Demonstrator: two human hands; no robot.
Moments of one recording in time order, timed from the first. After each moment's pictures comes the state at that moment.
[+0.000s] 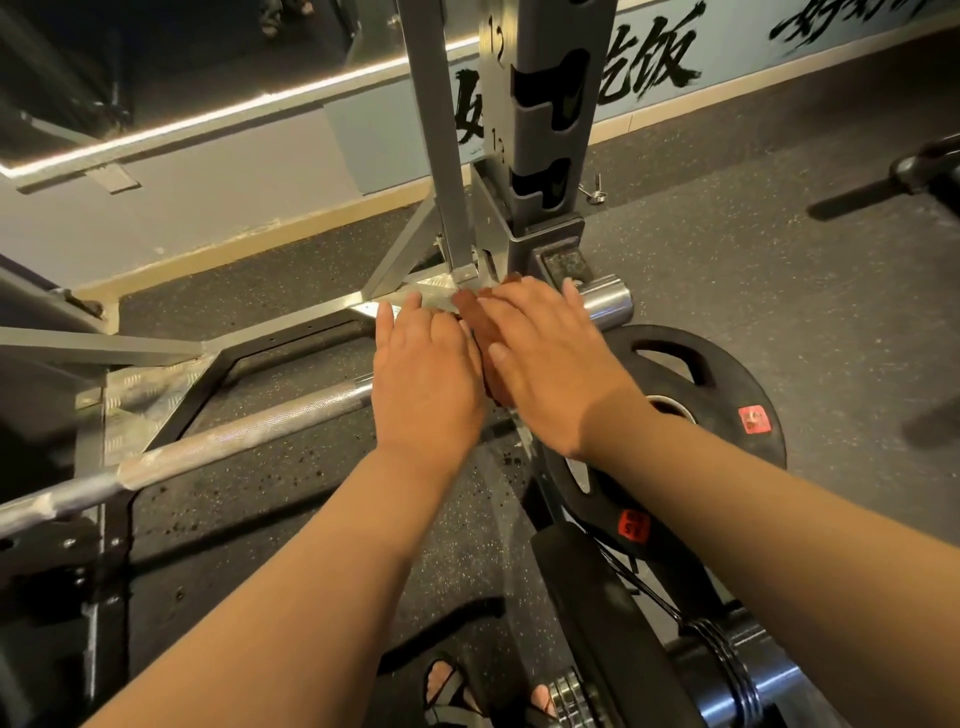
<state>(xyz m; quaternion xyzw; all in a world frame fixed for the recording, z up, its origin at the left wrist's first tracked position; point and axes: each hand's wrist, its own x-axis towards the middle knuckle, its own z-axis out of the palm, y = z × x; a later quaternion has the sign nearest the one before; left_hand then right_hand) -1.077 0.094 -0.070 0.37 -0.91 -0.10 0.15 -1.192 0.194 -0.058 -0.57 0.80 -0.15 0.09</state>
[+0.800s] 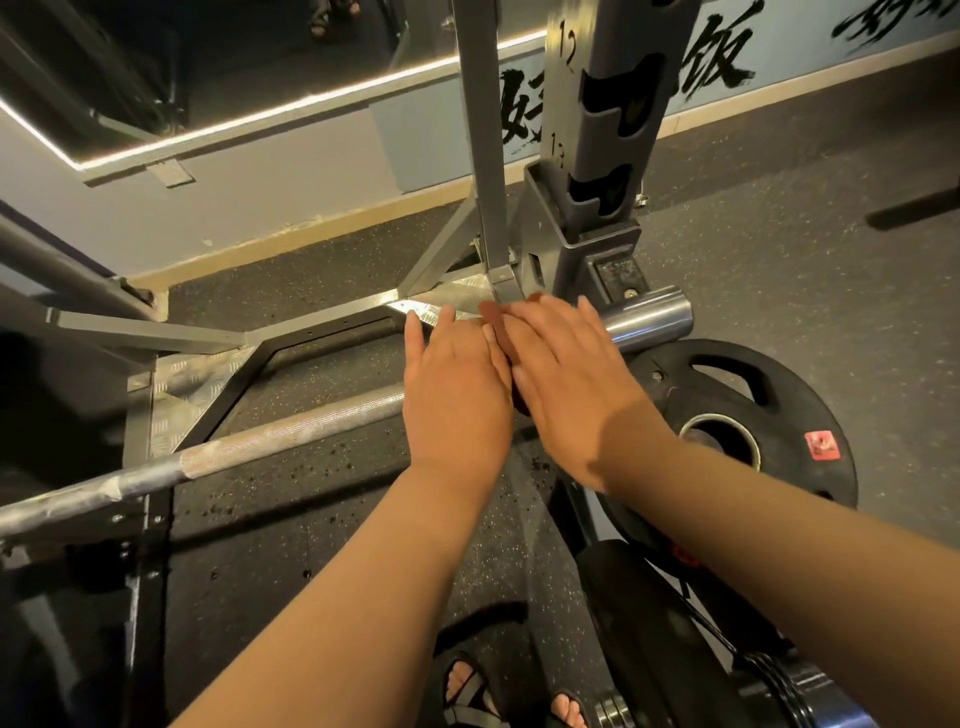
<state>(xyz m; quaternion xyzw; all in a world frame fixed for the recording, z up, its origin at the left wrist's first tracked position) -1.066 0.089 -0.073 0.42 -0.88 -0.15 0.17 -1.165 0.182 -0.065 -0.59 0.78 -0.18 0.07</state>
